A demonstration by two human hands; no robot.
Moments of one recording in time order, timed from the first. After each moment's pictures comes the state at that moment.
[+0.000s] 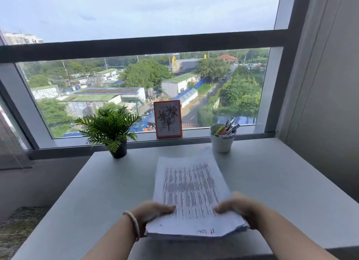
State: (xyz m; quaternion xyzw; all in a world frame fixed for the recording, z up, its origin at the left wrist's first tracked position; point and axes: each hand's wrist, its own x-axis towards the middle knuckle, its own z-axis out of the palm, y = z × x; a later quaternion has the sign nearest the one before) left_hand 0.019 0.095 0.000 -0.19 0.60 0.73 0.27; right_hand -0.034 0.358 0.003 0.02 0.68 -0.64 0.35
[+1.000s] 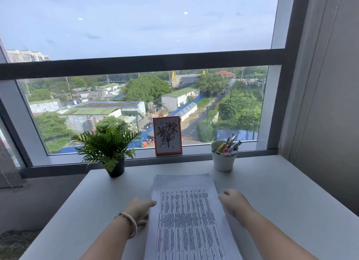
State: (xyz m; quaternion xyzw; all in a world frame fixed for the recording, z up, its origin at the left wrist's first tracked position) left_hand -0.045 0.059 0.006 -0.32 0.75 0.57 0.07; right_hand -0.094 0.331 0.009 0.06 0.89 -0.44 0.09
